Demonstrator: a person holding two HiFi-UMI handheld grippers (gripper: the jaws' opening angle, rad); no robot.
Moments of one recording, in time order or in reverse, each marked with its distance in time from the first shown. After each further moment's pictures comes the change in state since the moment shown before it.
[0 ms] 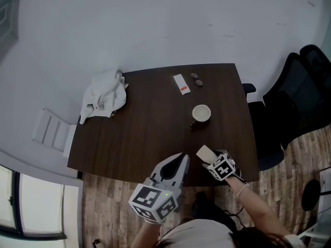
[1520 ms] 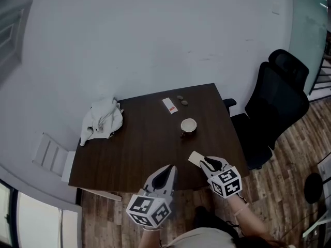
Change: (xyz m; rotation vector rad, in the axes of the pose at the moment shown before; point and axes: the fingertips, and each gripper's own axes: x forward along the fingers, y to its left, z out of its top) left arm -0.116 -0.048 -0.002 0.095 -0.082 -0.040; right arm -0.205 0.095 0.069 0.151 -0.601 -0.154
